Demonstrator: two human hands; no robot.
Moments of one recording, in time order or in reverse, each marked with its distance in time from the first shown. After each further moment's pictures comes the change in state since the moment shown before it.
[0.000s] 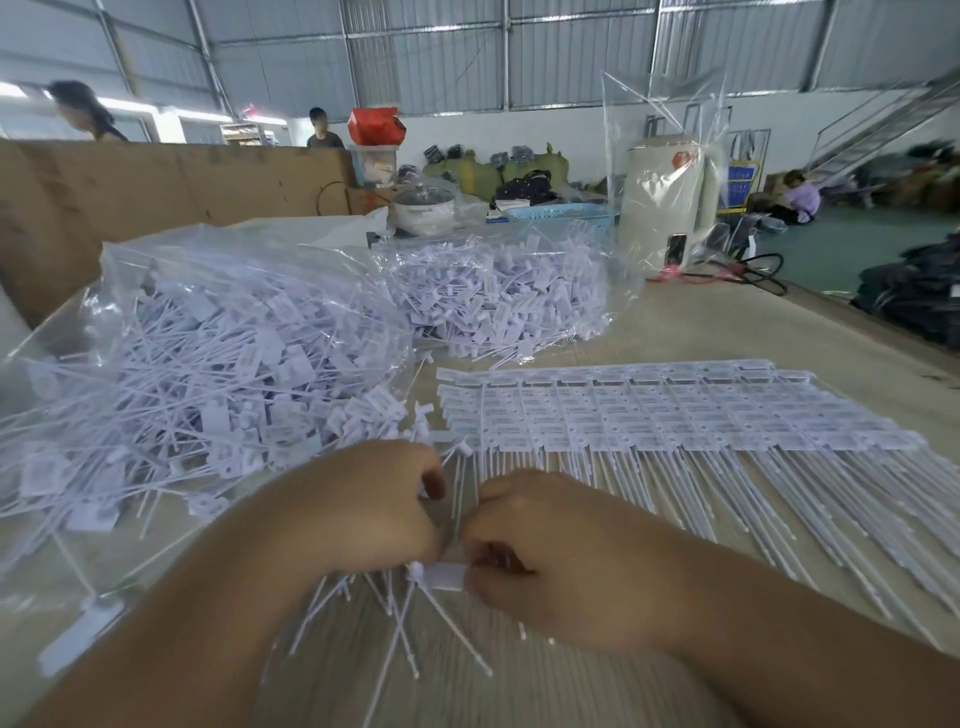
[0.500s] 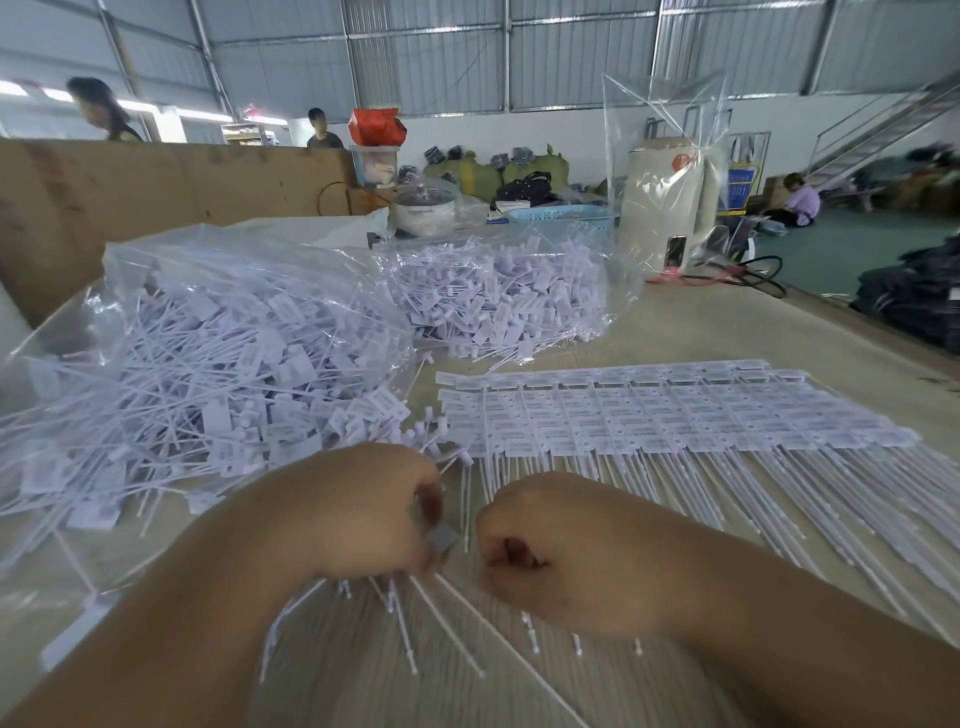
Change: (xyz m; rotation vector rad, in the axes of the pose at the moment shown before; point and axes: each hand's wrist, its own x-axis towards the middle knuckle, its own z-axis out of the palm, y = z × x) left_hand -0.005 -0.005 -0.005 0.047 -0.043 0.047; right_hand -0.002 0.009 -0.002 0.039 -0.047 0.065
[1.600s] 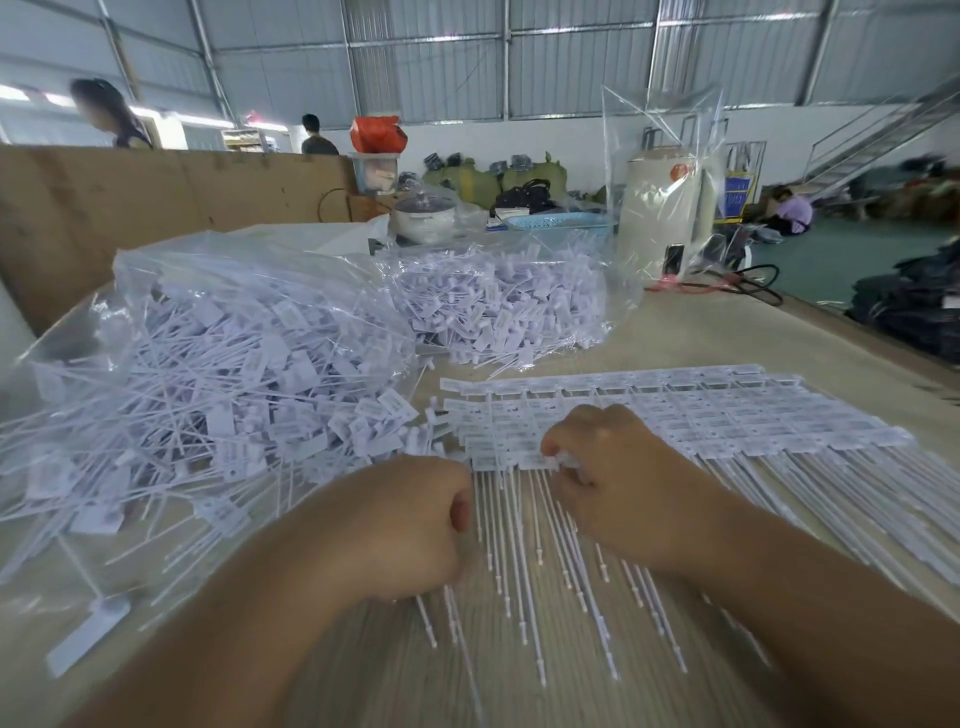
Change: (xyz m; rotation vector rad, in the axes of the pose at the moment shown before) left_hand -0.001 0.019 0.011 -0.023 0.066 0.036; right_hand 0.003 0.042 -0.008 -0.072 0.307 0.266
